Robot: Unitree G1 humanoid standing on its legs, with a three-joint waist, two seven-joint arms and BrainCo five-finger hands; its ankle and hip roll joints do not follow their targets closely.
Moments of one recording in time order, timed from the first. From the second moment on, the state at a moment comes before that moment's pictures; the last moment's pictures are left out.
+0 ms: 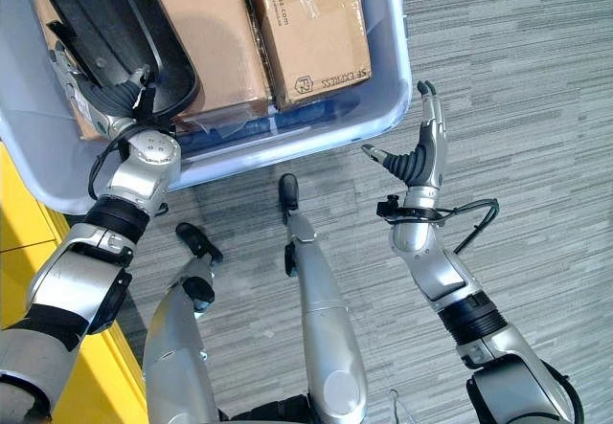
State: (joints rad) left arm -1.06 0.44 -0.32 0.82 -0.25 0.01 1.07; right arm -0.47 -0.61 0.36 0.08 -0.06 0.02 -0.74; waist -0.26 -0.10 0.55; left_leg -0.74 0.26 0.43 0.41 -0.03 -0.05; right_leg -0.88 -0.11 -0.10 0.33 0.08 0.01
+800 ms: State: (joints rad) left arm -1.08 0.46 -0.29 0.82 -0.47 -0.16 0.98; right arm -0.48 -0.65 0.33 0.08 -0.06 0.03 -0.72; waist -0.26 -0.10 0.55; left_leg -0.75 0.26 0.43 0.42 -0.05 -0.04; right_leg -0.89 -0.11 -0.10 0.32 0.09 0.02
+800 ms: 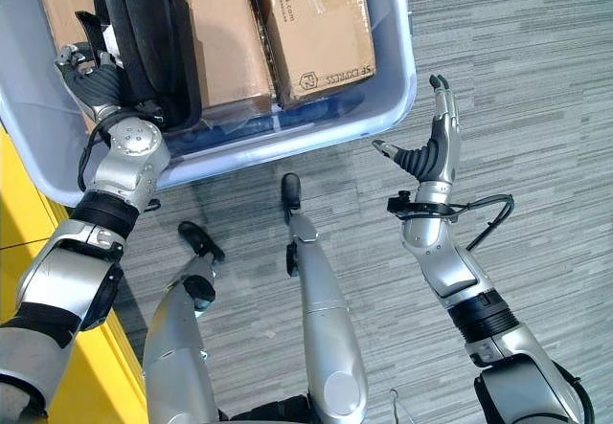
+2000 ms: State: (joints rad) left arm -0.82 0.58 -0.20 0.18 -0.26 -0.25 0.89; right arm -0.11 -0.68 0.30 0.05 -0.09 -0.08 -0.65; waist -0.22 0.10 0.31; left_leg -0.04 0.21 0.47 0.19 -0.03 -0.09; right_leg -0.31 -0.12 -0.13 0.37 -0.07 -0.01
